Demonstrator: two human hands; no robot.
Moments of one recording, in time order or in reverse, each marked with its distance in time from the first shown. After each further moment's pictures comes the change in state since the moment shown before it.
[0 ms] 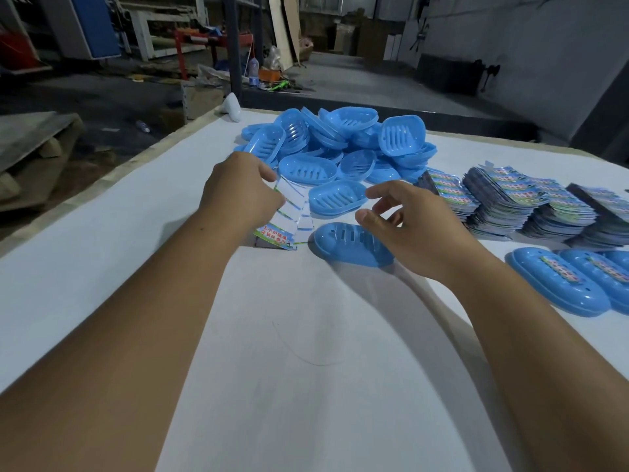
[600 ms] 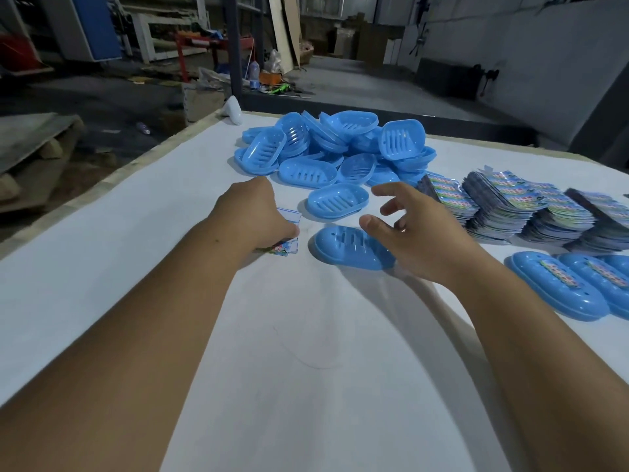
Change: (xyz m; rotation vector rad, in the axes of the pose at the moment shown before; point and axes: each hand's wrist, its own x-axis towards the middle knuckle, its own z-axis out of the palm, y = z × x) left_hand -0.009 0.004 0.000 0.419 -0.254 0.044; right_hand 0.003 0.011 0.000 -0.029 -0.009 0.029
